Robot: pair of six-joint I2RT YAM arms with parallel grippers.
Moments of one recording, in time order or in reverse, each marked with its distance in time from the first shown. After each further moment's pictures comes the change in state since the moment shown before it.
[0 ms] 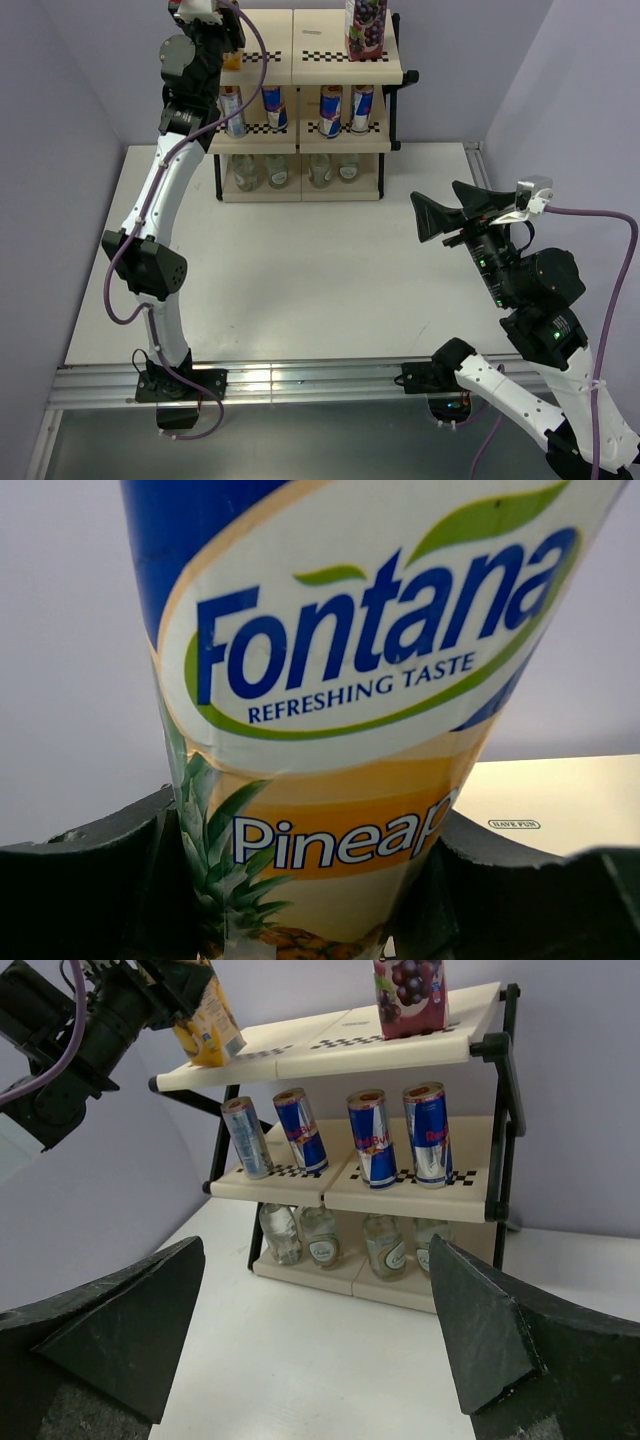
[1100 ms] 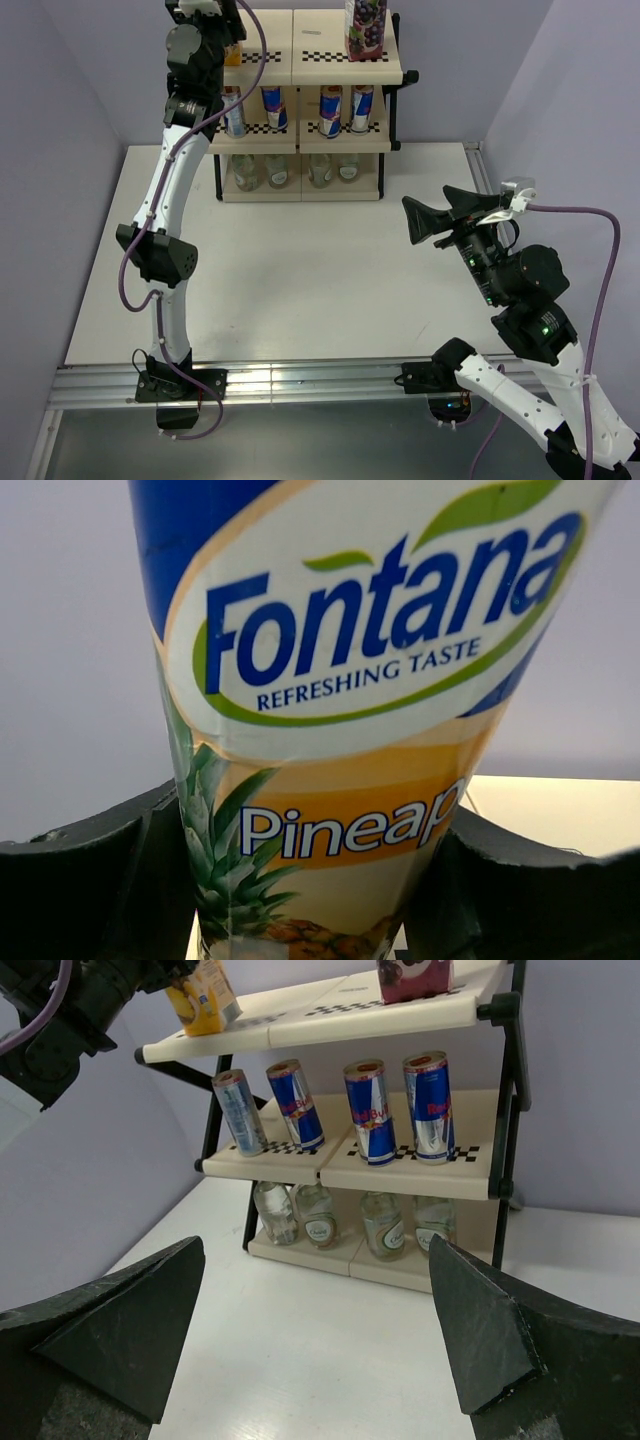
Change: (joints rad) left arm 0.005 0.154 0.264 -0.160 -0.100 -0.022; right arm 0.000 0.000 -0.058 0.011 -0.006 0.008
